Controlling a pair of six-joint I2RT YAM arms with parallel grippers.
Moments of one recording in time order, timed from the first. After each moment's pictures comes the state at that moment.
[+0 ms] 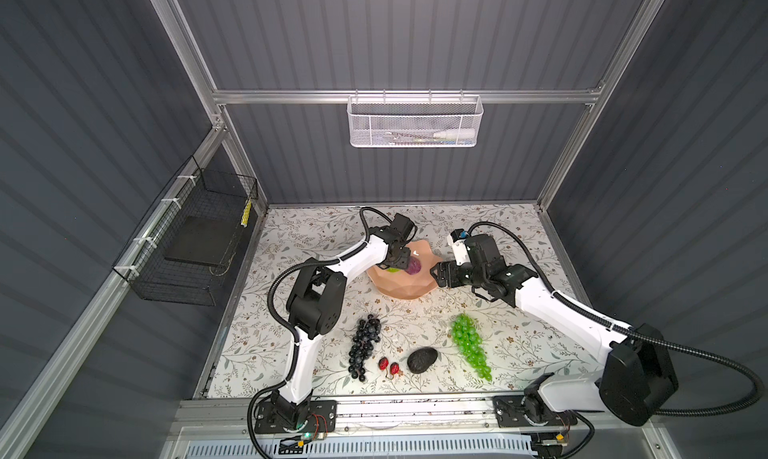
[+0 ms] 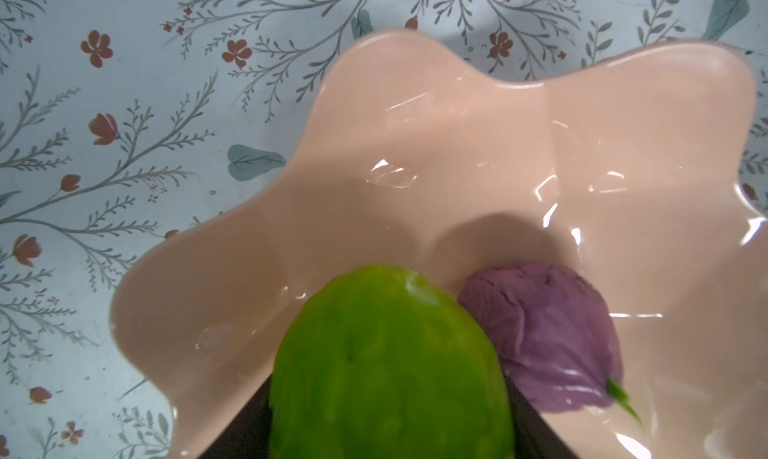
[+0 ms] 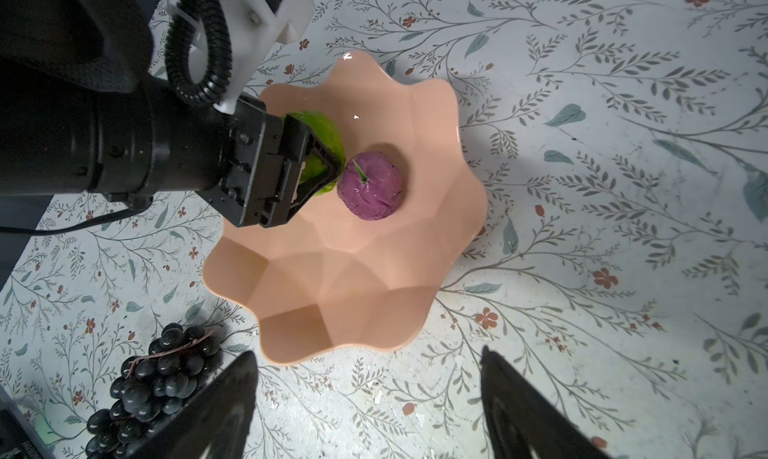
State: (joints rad) left arm -0.63 2.14 1.73 -0.72 -0.14 -0.32; right arm 0.53 1.36 0.97 -0.35 -0.11 0.31
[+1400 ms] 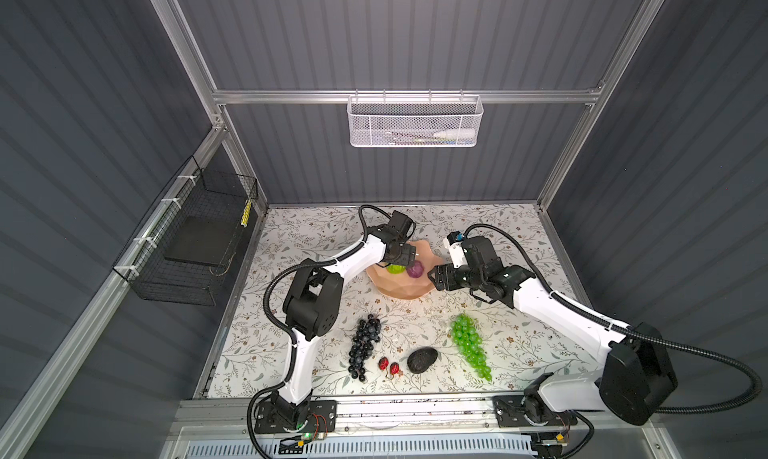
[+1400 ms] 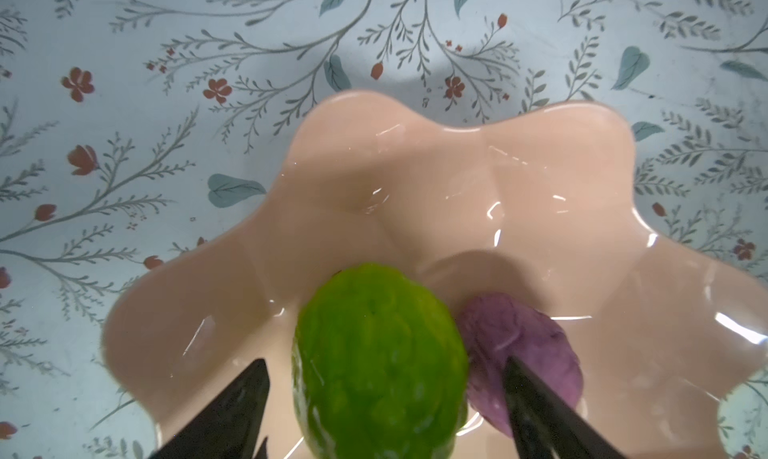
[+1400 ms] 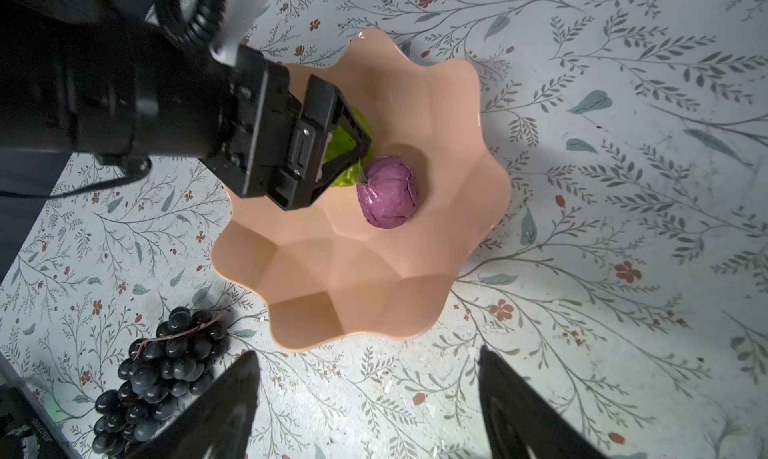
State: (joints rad) left arm -0.62 2.09 1.71 -0.67 -0.09 -0.32; right arm 0.56 1.37 0.97 -0.38 -0.11 0.30
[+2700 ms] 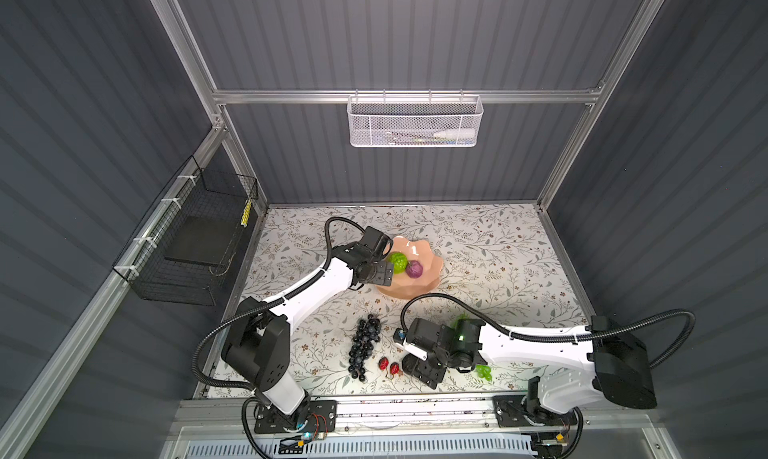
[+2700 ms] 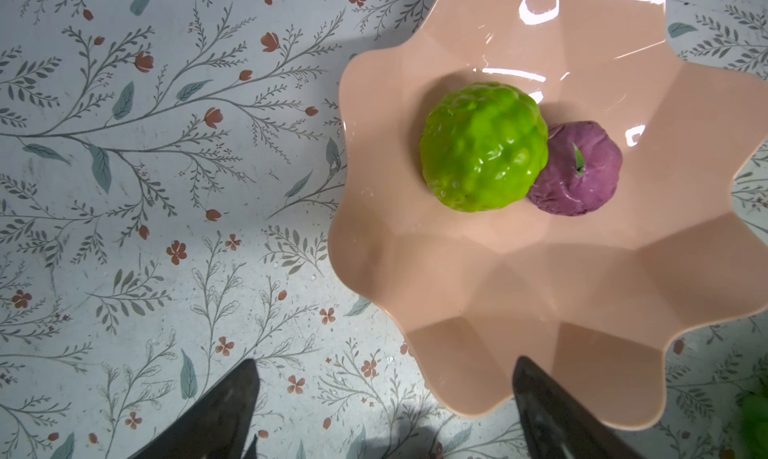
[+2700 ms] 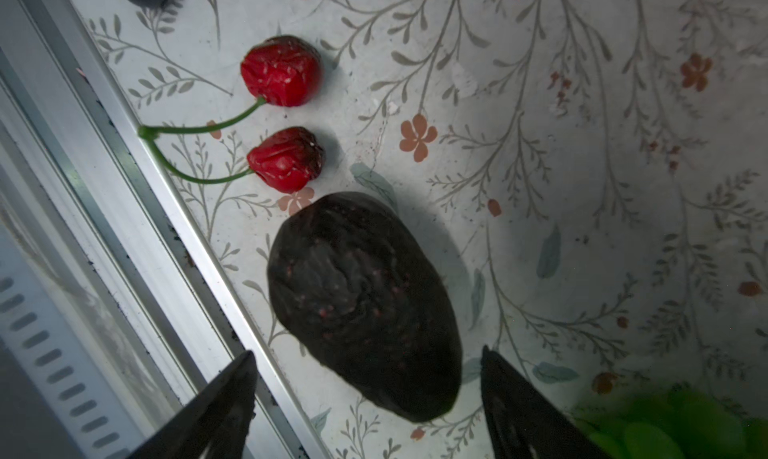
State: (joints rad) left arm -0.62 1.62 1.27 -0.71 -0.19 -0.32; right arm 1.22 1.45 0.87 -0.65 0.02 0.10
